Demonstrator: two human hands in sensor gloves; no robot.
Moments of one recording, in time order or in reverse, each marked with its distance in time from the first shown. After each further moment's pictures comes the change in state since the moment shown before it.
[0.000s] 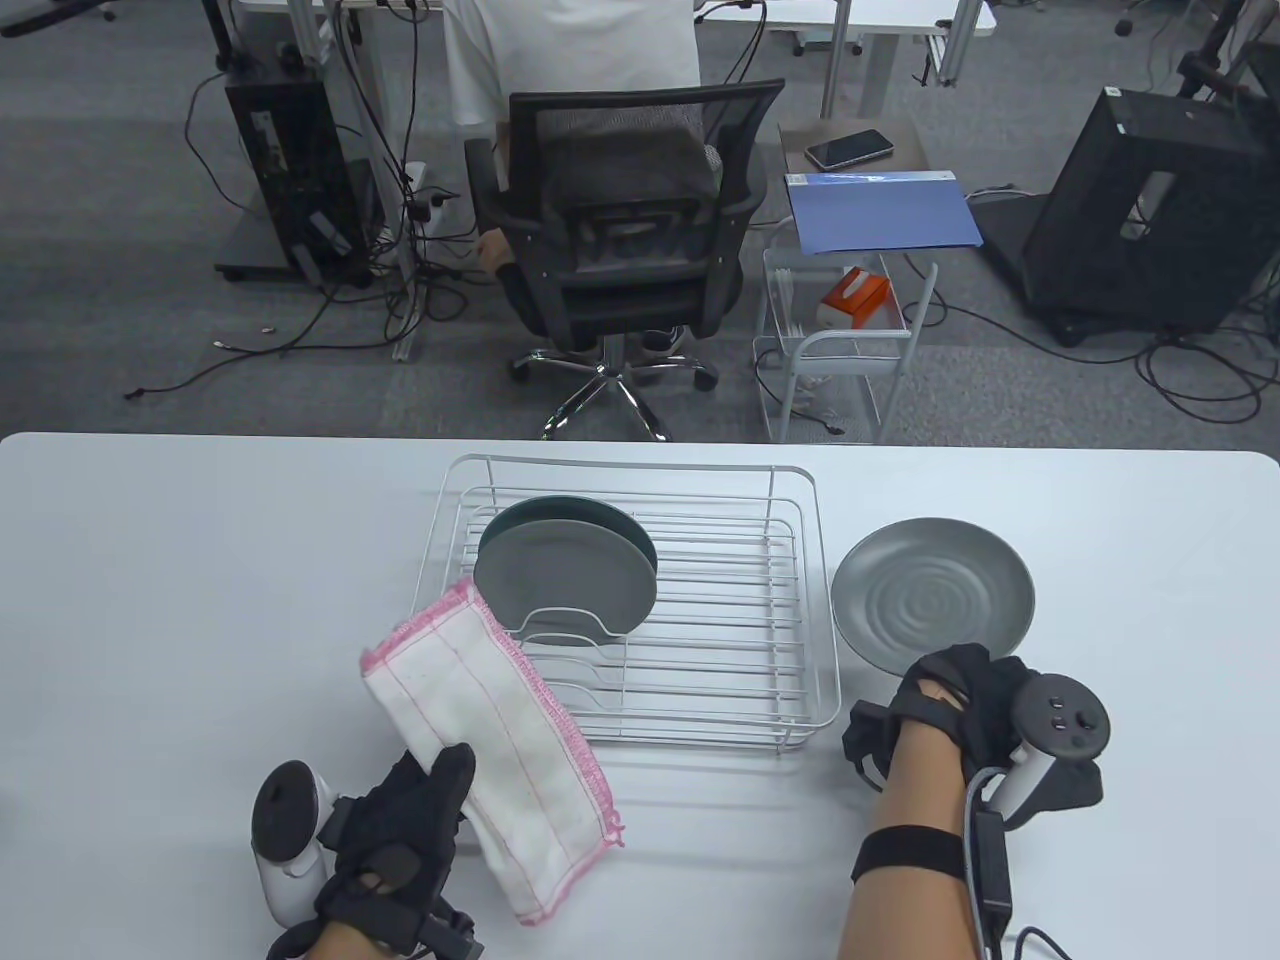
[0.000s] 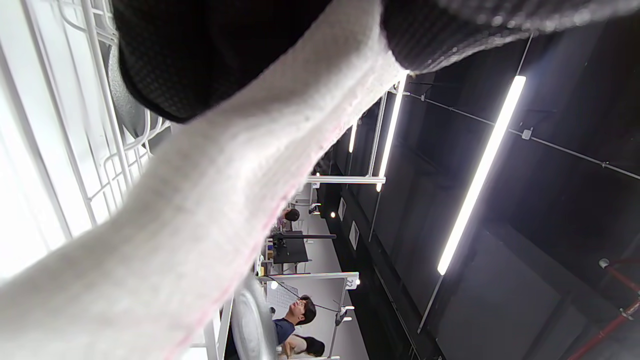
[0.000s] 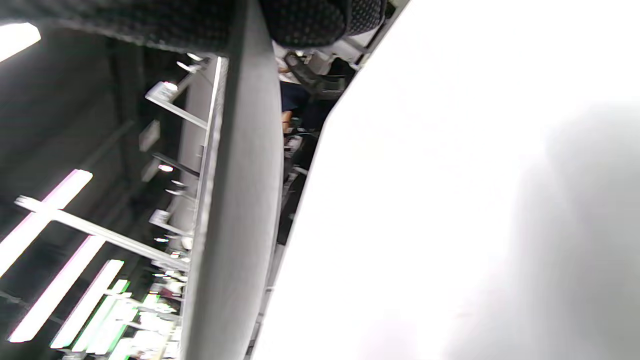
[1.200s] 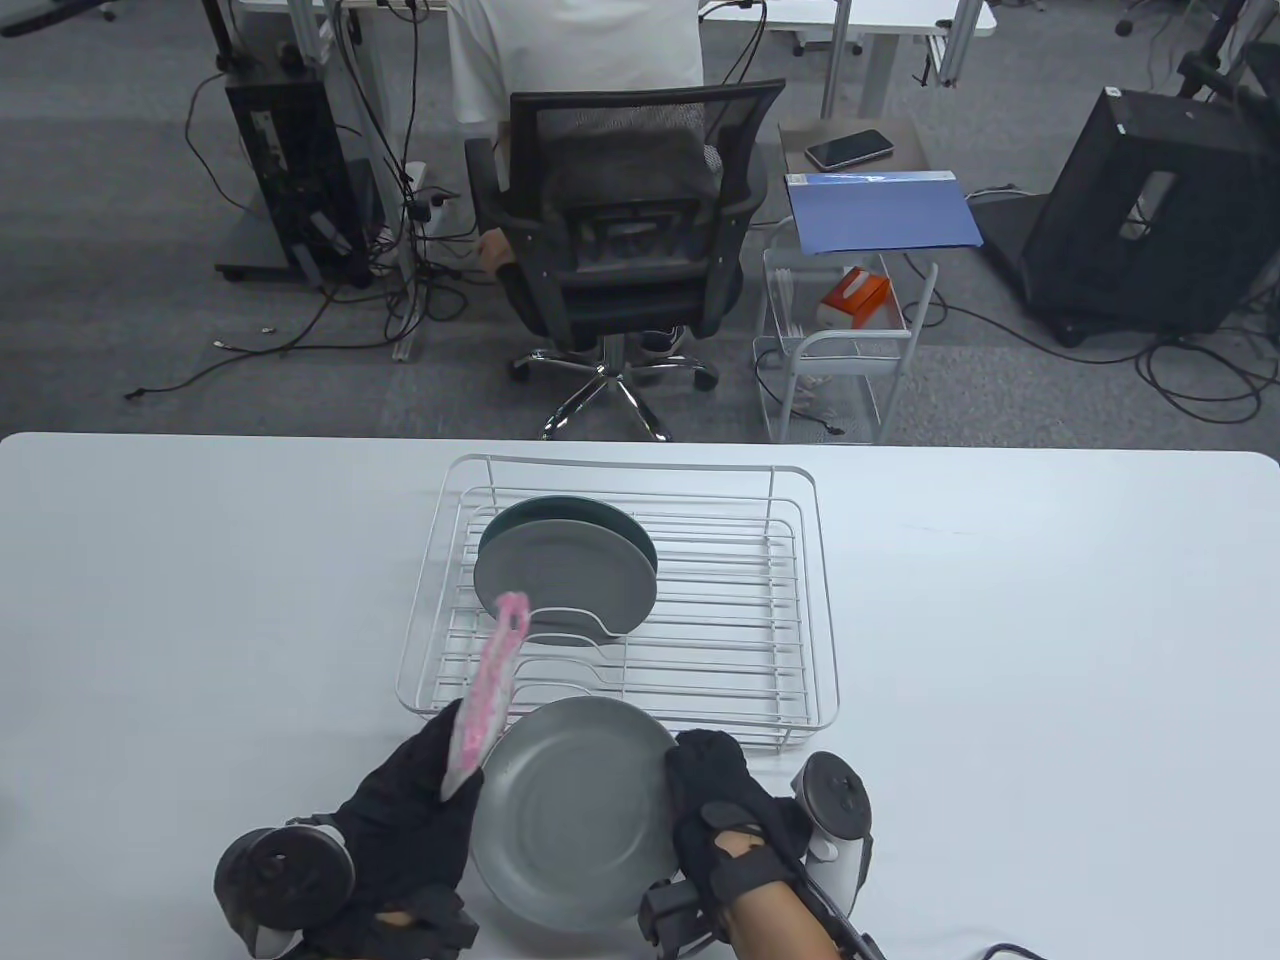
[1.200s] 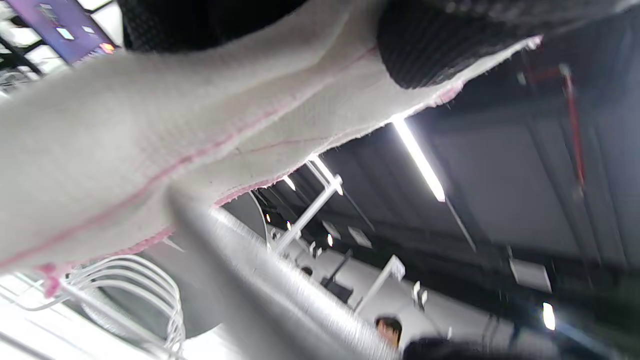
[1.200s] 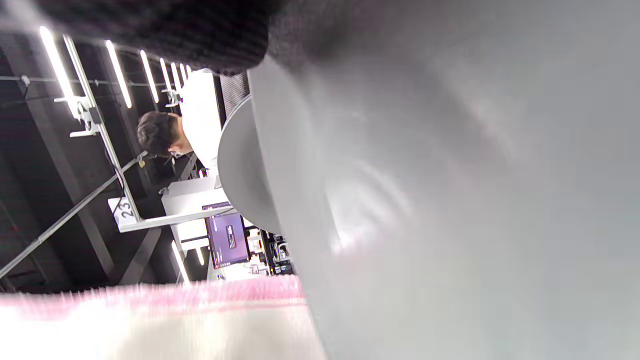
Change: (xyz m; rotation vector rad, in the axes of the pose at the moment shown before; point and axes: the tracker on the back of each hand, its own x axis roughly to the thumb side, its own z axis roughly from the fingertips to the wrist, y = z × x) left_hand 0.052 -0.020 0.018 0.106 -0.355 -0.859; right_hand -0.038 0.089 0.176 1.083 0.049 -0.317
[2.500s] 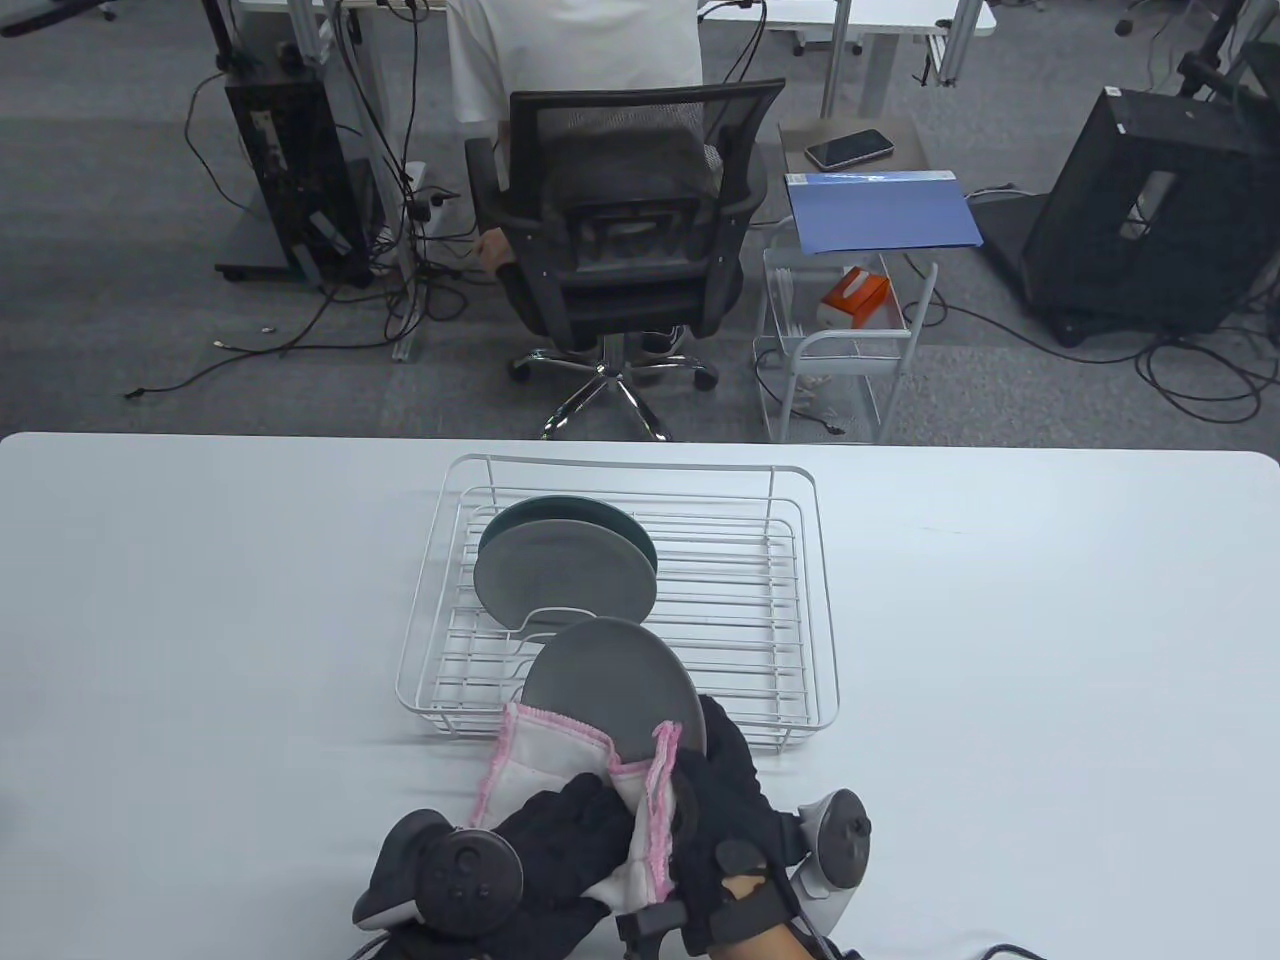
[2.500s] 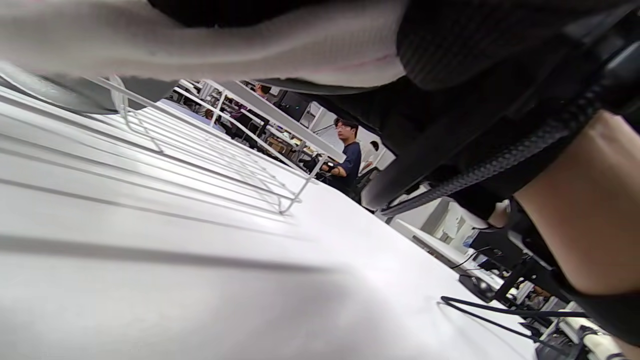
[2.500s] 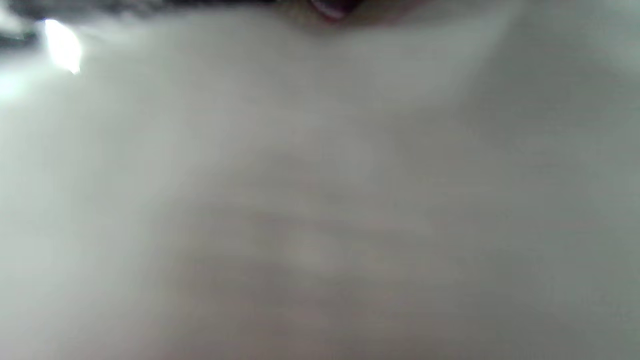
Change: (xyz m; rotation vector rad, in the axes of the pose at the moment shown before) left_hand 0.039 -0.070 -0.001 -0.590 -0.169 -0.009; right_hand 0.016 0.019 0.020 0.001 -0.410 -0.253
